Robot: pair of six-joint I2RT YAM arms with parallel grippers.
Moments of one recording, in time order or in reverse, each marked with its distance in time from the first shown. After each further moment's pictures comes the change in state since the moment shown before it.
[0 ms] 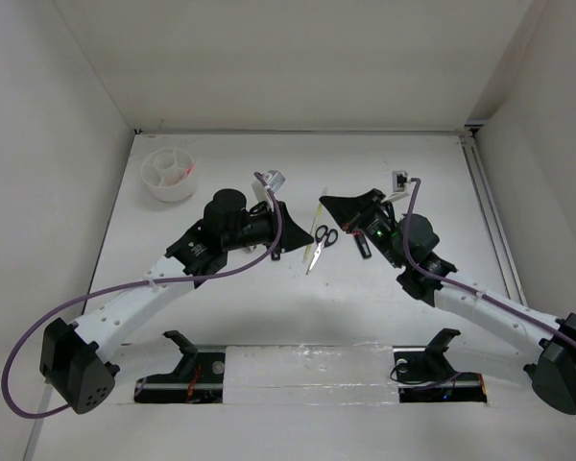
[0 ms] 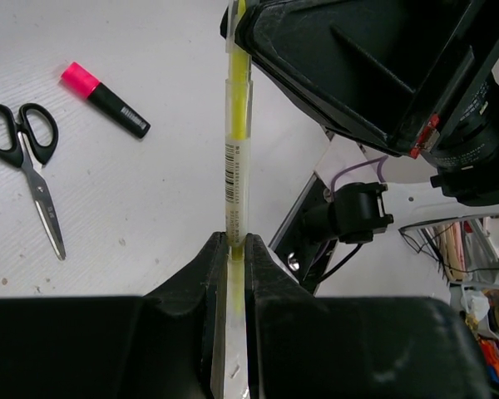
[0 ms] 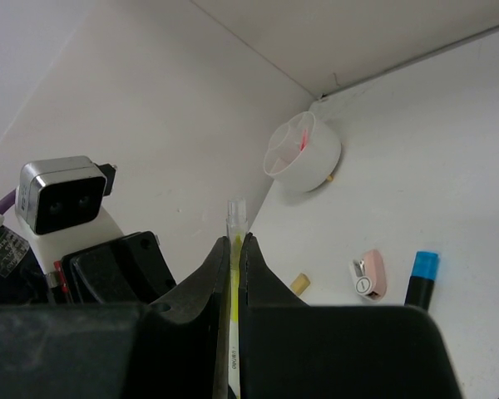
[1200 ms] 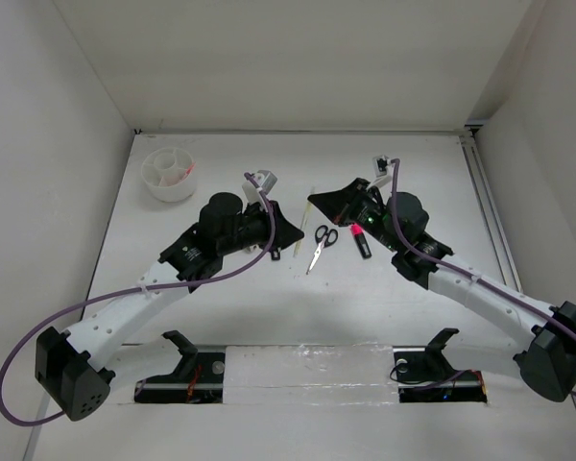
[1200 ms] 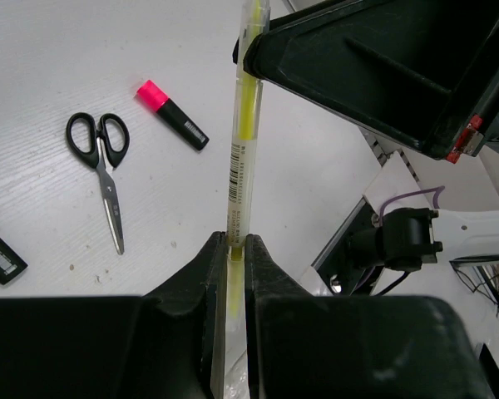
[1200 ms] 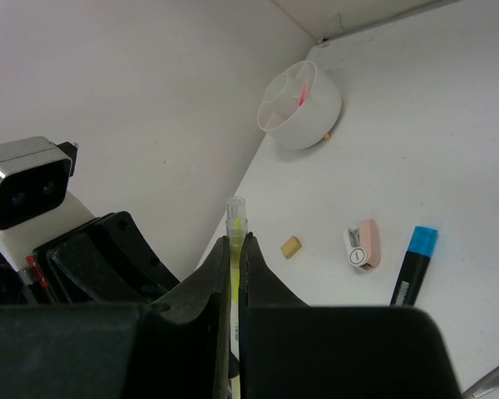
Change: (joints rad) left arm -0.008 -0.049 -0.002 -0.063 -0.177 0.064; right arm -0.042 0.100 0.160 -0.191 -0.177 -0.042
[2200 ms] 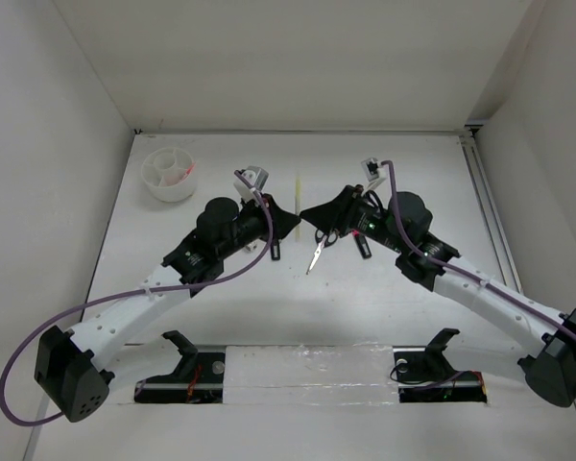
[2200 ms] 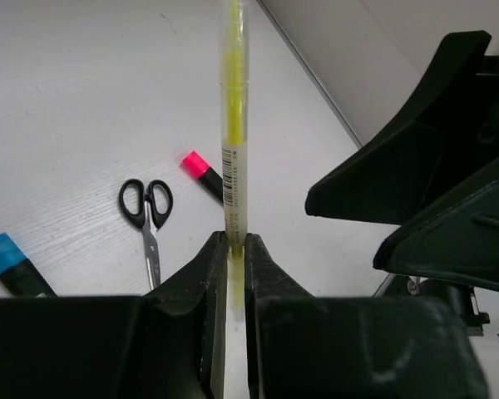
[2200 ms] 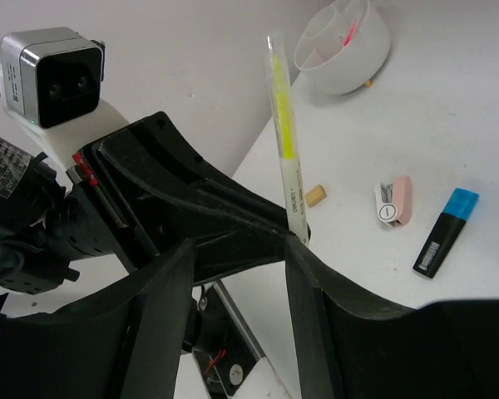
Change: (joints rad) left arm -0.006 -0.010 -0.081 0.199 -0.137 0.029; right arm 0.018 -0.041 0.036 -0.102 -0.158 -0.053
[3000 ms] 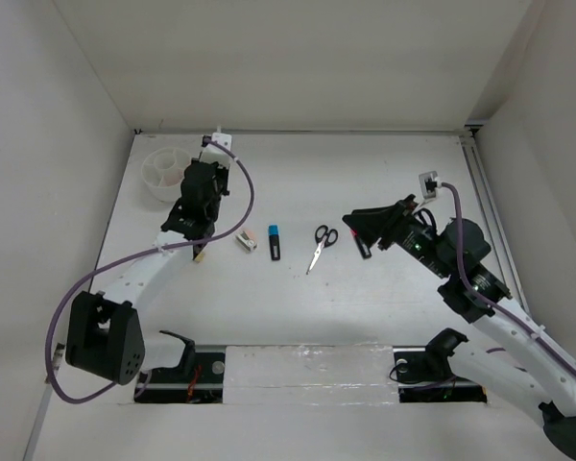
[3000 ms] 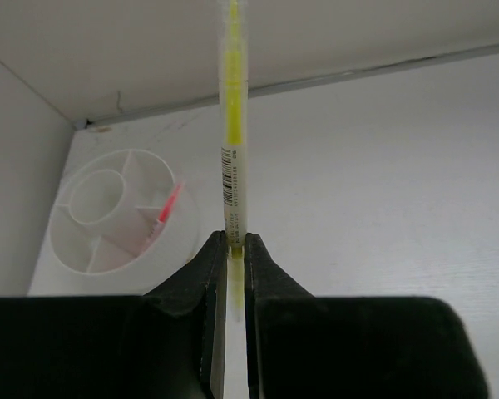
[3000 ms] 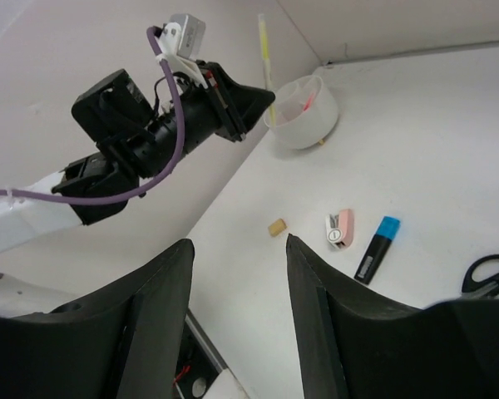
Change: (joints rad) left arm 0.324 0.234 0.082 0.133 -0.517 0.623; right arm -0.093 -0.375 -0.102 -0.147 0.067 -0.109
